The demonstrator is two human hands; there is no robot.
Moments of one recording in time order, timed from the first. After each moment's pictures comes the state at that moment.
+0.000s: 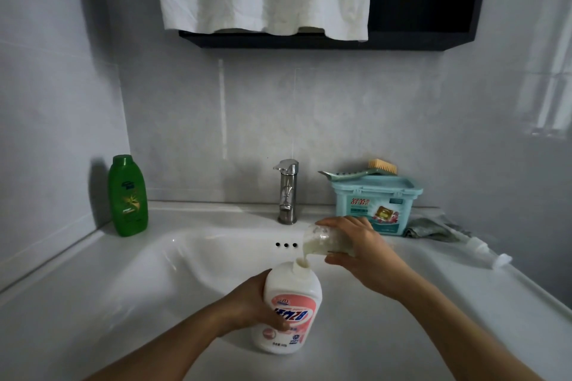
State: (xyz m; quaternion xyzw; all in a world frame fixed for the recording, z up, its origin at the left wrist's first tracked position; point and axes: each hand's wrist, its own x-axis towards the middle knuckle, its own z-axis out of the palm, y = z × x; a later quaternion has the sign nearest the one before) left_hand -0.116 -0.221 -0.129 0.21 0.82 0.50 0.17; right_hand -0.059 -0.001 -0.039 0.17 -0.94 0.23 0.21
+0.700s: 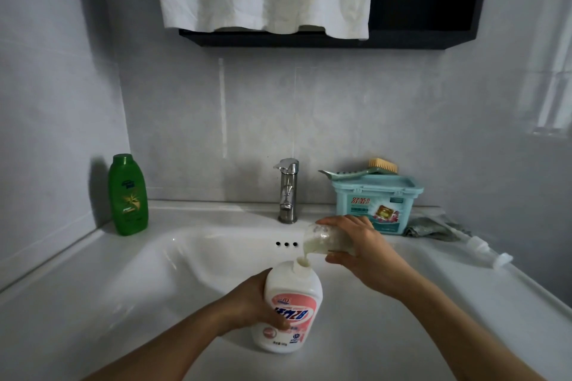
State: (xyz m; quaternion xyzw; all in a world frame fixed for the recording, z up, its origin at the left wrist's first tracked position) left_hand -0.119 -0.222 -0.130 0.21 0.83 0.48 0.17; right_hand -0.058 -0.002 -0.038 0.16 -0.94 0.24 0.20
